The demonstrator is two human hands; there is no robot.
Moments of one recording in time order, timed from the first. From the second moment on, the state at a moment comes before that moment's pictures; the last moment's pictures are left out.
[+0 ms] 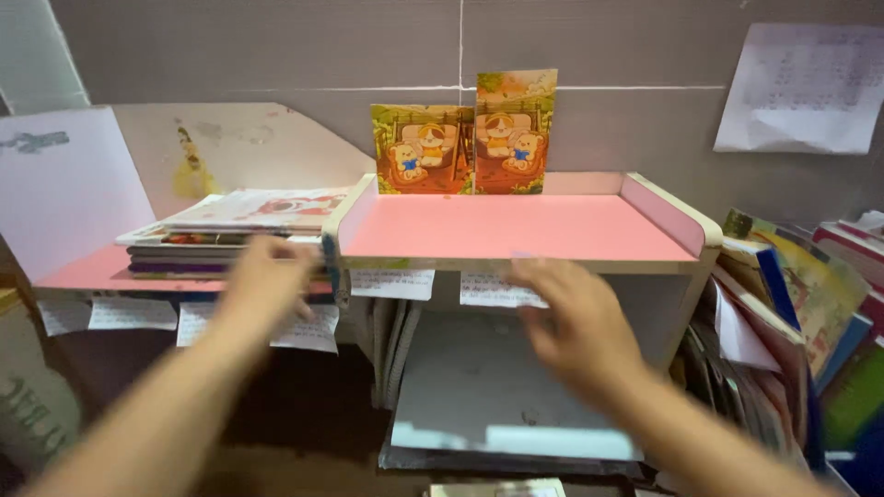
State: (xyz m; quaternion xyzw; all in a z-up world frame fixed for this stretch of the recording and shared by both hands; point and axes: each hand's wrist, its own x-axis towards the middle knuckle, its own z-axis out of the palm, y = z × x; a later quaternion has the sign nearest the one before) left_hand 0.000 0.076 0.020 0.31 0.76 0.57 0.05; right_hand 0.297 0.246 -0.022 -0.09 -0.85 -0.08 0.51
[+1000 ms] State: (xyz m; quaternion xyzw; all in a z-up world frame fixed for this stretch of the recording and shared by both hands) left_hand 0.184 0.038 -0.113 0.24 0.47 0.77 0.35; right_hand 0.355 0.169 0.014 -0.45 -0.56 0.61 0.33
